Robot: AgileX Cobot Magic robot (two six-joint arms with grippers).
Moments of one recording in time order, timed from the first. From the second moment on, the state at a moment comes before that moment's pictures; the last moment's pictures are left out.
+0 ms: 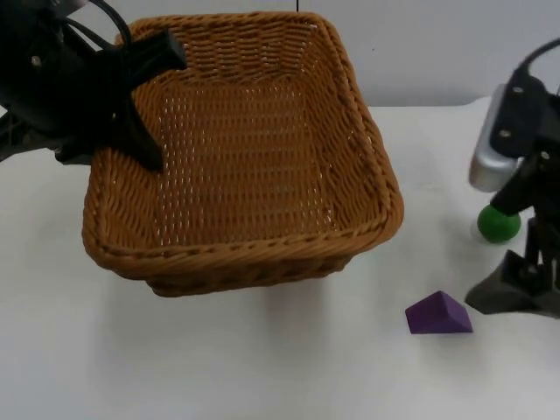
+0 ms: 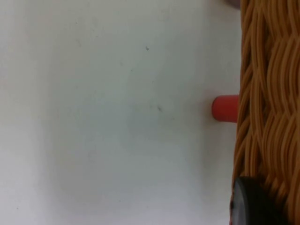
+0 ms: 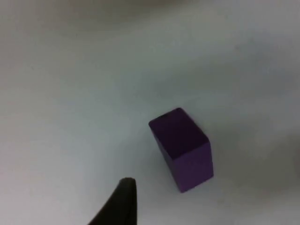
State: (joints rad) right arm 0.36 1.66 -0.81 0.50 0.36 -1.26; left arm -0.25 1.59 -0.97 -0.53 0.59 -0.07
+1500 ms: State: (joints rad) right arm 0.39 2.07 -1.13 0.34 0.60 -1.23; left arm -0.25 1.59 -0.97 -0.52 0.59 -0.06
